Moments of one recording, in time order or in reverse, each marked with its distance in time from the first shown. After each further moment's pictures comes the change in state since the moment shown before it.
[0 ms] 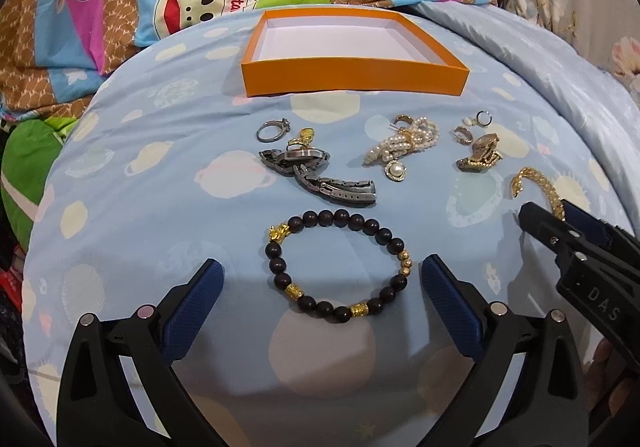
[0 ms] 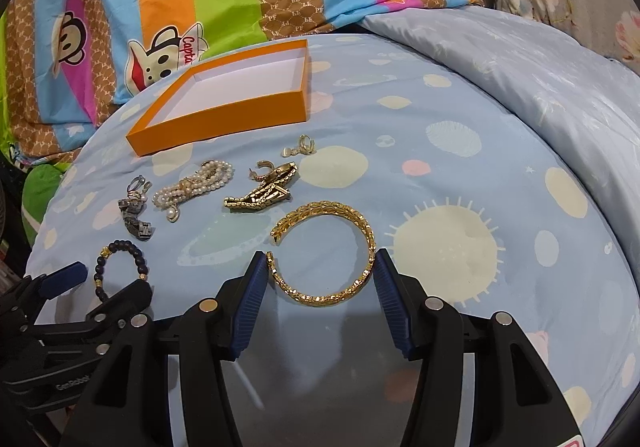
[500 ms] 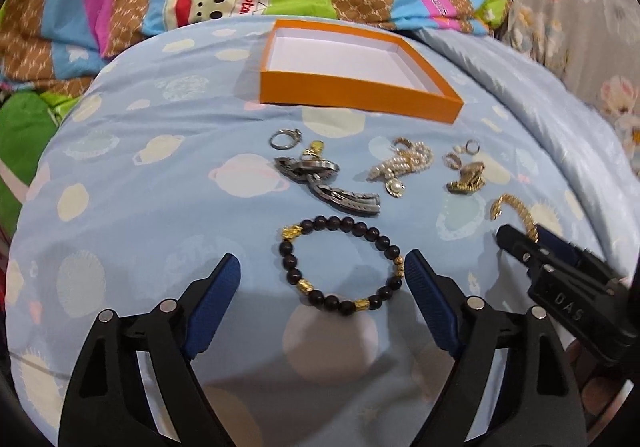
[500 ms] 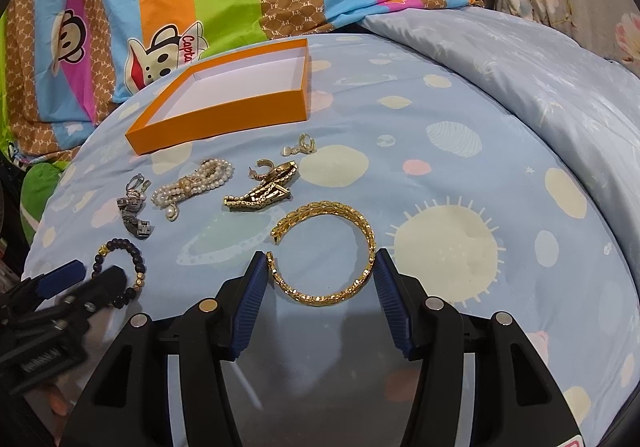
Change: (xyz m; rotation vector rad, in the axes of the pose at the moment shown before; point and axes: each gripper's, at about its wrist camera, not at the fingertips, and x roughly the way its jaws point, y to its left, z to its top) left arm -0.017 0.029 -0.001 -0.125 -0.051 -0.121; right arm 0.000 0.001 0.000 -0.003 0.002 -0.004
